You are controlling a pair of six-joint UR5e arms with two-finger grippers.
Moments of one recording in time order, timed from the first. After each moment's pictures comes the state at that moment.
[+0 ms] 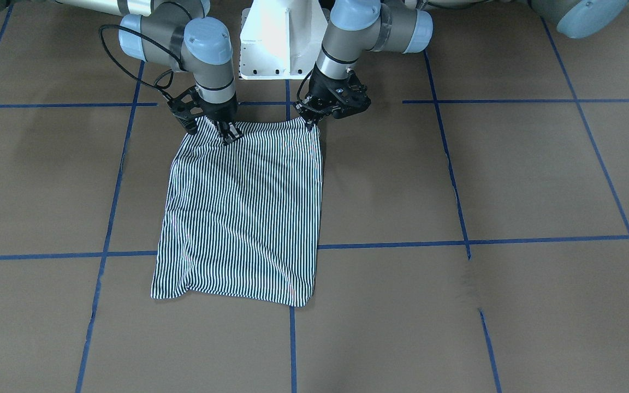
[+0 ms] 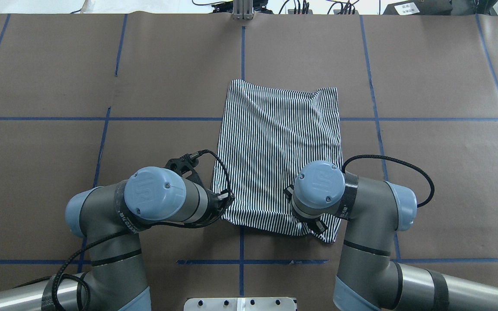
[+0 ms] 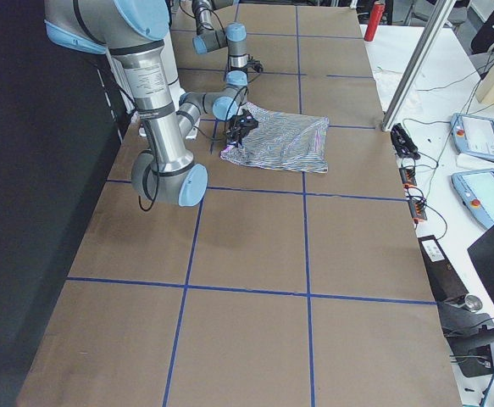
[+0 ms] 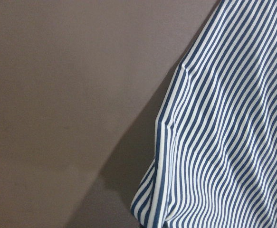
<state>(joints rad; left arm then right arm) -0.33 -2.12 -1.80 -1.83 -1.76 -1.88 0.36 -1.11 1.80 -1.59 1.79 2.25</state>
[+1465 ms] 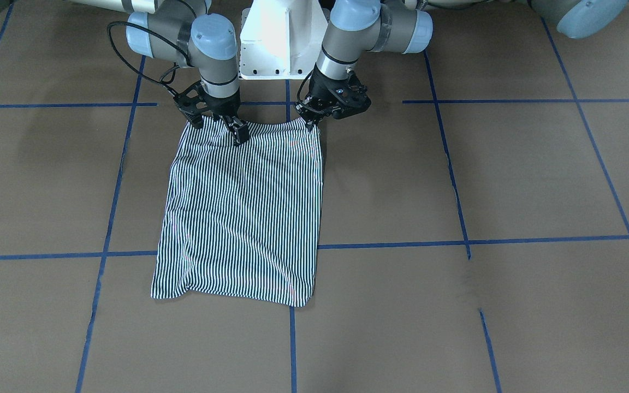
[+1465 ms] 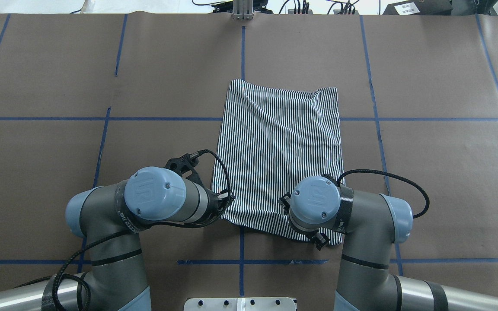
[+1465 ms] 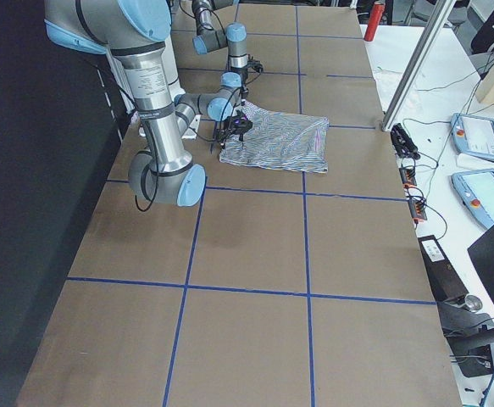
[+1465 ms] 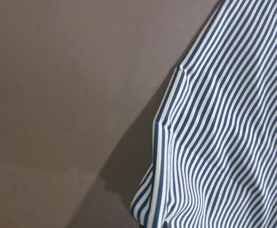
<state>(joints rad) -0.33 -2.12 -1.80 -1.83 -1.75 -1.88 0.31 -1.11 1.80 -1.60 1.77 2.25</state>
